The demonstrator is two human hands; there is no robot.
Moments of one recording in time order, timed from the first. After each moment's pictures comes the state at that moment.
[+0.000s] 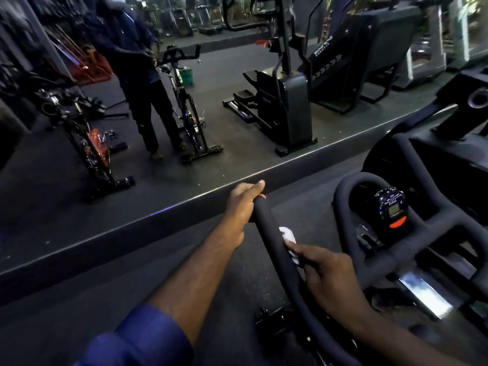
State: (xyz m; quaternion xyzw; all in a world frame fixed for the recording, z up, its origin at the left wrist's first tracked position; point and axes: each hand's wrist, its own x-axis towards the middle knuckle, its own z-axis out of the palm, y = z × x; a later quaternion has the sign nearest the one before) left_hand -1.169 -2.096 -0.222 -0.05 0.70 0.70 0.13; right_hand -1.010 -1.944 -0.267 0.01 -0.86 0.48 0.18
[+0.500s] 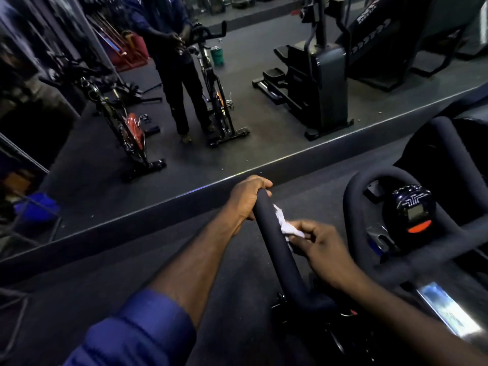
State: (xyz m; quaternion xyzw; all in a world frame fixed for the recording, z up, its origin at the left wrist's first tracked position) left_hand -1.170 -2.090 -0.207 -0.10 0.77 0.62 0.15; right_hand -1.066 -1.933 -0.263 0.00 -0.70 0.72 -0.03
